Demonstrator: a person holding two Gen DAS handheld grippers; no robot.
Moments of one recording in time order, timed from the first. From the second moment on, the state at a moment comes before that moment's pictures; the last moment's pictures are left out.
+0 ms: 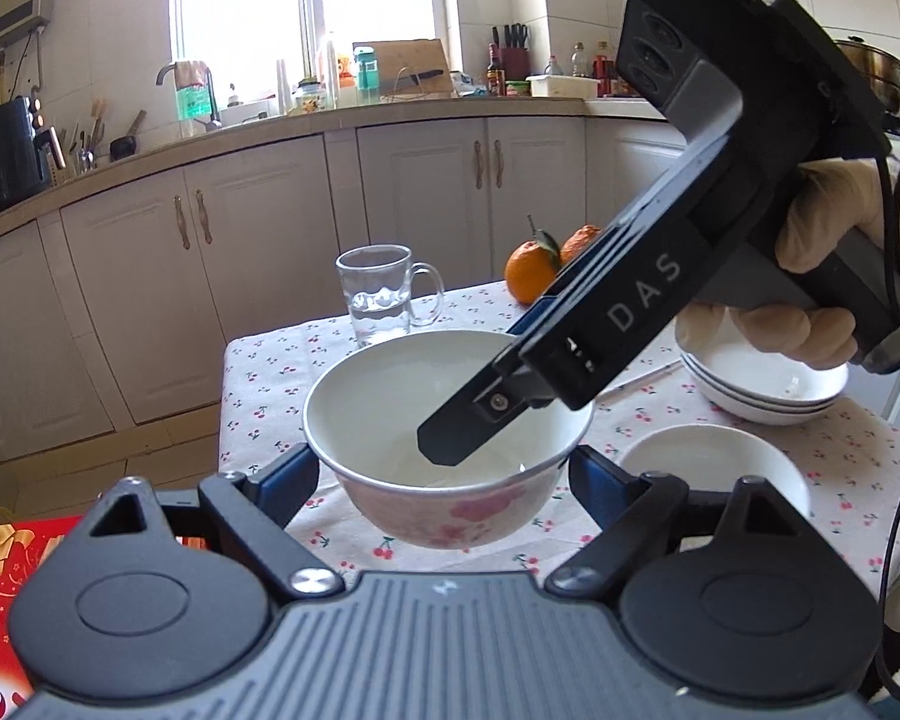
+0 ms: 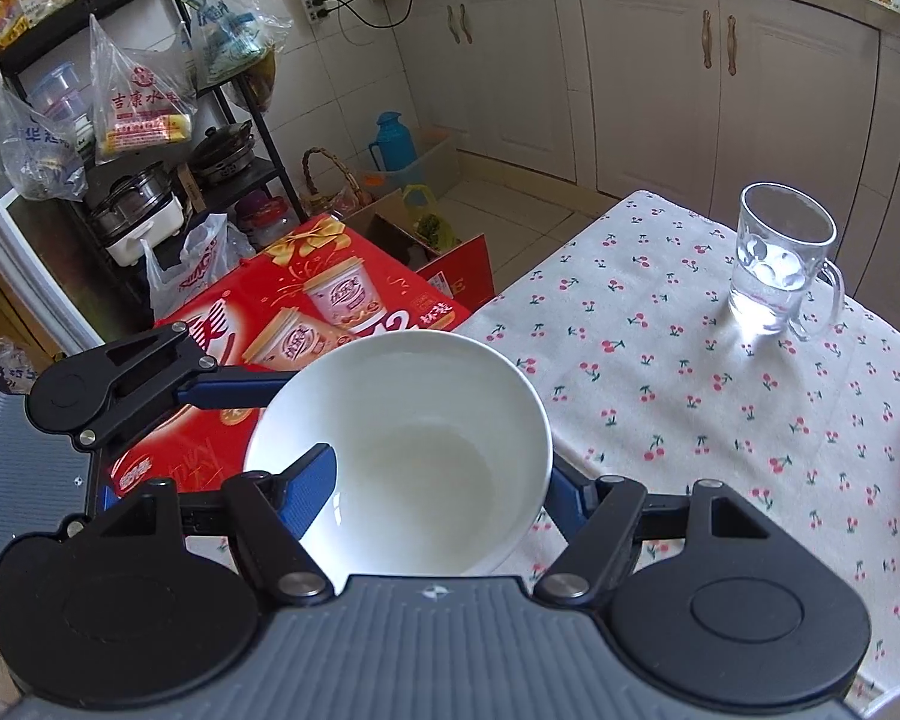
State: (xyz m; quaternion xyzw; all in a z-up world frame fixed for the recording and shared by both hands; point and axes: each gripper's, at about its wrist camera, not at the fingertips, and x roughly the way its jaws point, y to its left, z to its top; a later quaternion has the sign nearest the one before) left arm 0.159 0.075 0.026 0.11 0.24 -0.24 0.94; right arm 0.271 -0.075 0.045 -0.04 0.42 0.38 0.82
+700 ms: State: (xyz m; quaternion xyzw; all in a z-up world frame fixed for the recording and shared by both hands) left arm 0.111 0.017 0.022 0.12 0.24 -0.31 0.91; right arm 0.182 -0.151 0.048 -0.02 0.41 0.33 0.85
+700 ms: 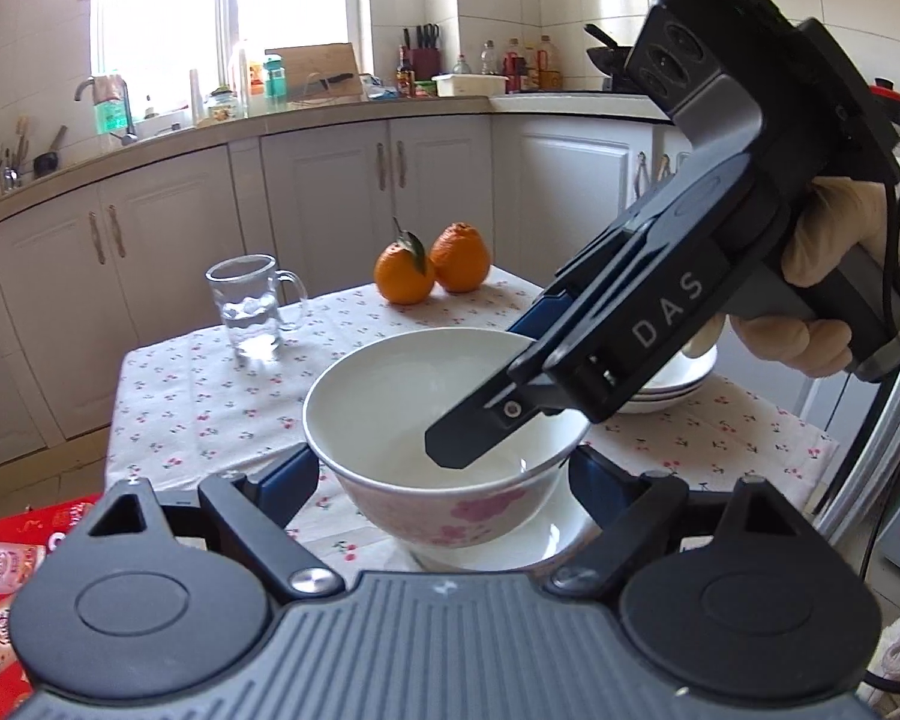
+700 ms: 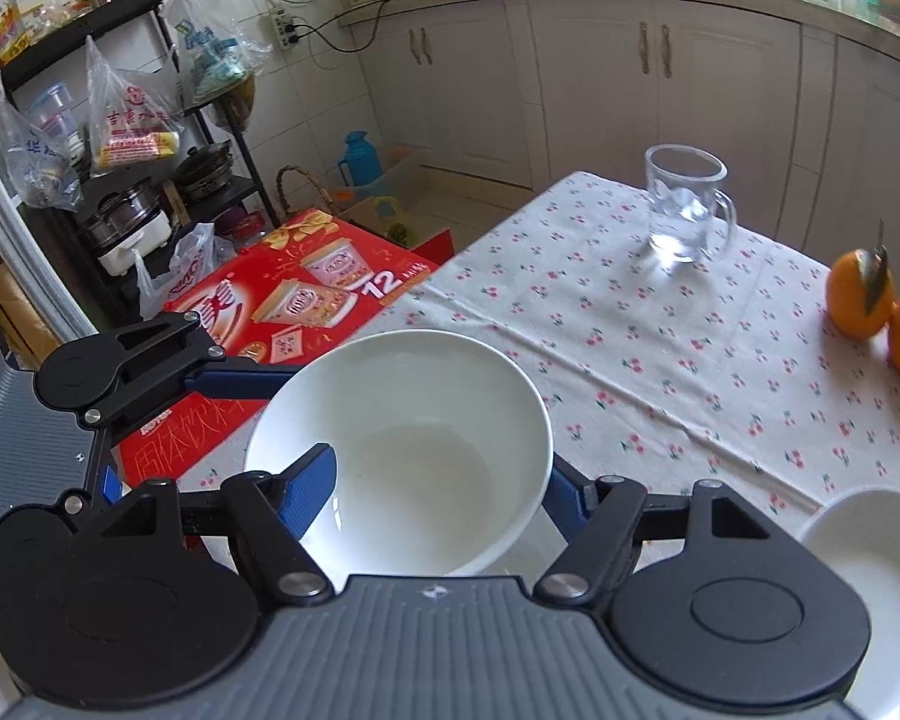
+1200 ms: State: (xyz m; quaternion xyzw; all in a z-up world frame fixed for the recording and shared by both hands) left arm 0.121 0.005 -0.001 0.11 0.29 -0.32 0.89; right arm 0.182 -0.164 0.023 -0.02 0.43 0.32 0.84
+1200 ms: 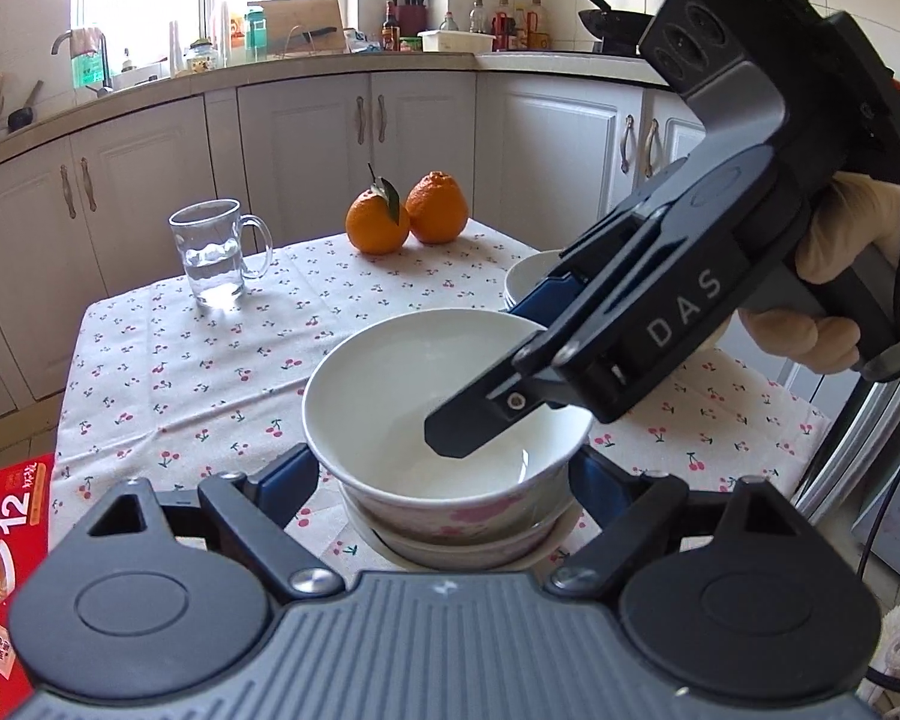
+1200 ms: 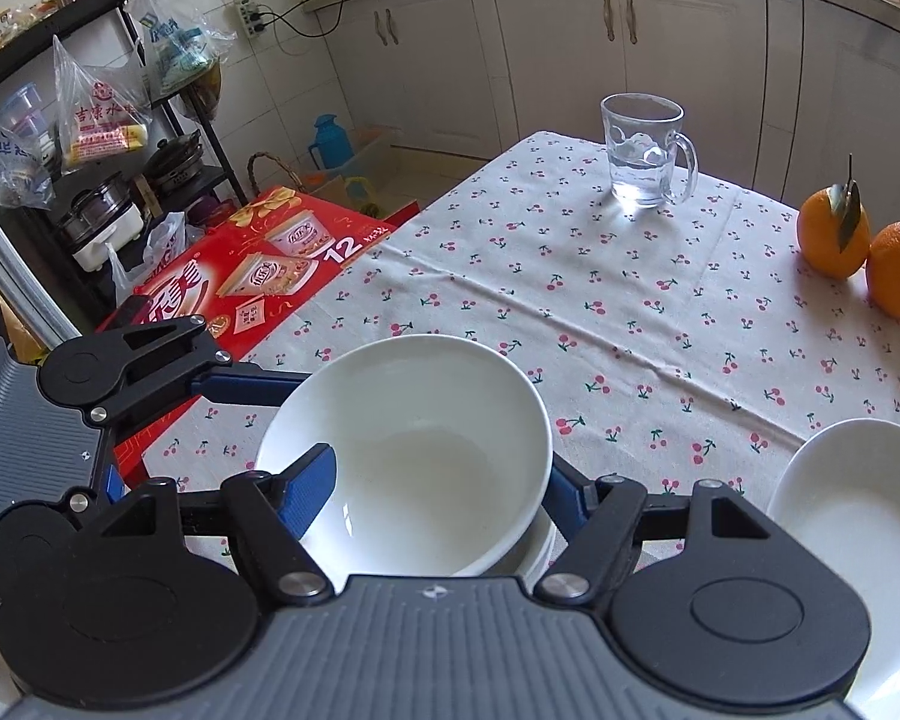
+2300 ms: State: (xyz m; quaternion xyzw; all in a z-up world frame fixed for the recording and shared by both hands) left arm 0.140 0.028 -0.035 0.23 0.32 -0.40 0.83; right arm 0.106 -0.160 -0.019 -0.25 0.38 0.32 0.83
